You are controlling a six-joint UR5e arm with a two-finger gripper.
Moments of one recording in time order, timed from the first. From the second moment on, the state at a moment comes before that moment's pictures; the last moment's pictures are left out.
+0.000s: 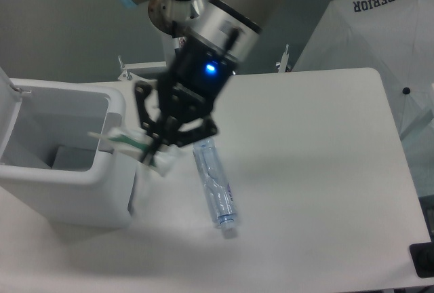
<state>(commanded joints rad) 2.40 -1.69 -1.46 -1.05 0.70 0.28</state>
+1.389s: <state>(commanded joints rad) 2.25 -1.68 -1.52 -1.02 0.70 0.25</state>
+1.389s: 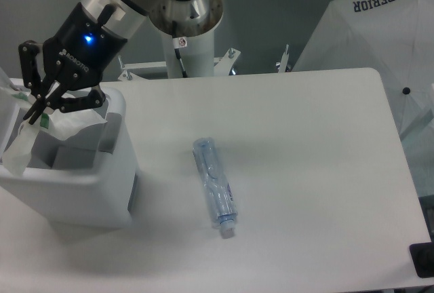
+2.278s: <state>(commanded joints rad) 2.37 -1.66 -1.52 -1.00 0.70 0.27</state>
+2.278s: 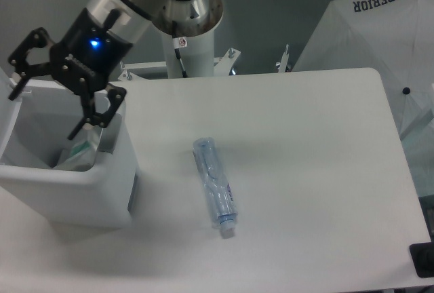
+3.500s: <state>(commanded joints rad) 2.50 -1.91 -1.38 -1.03 0.98 0.27</state>
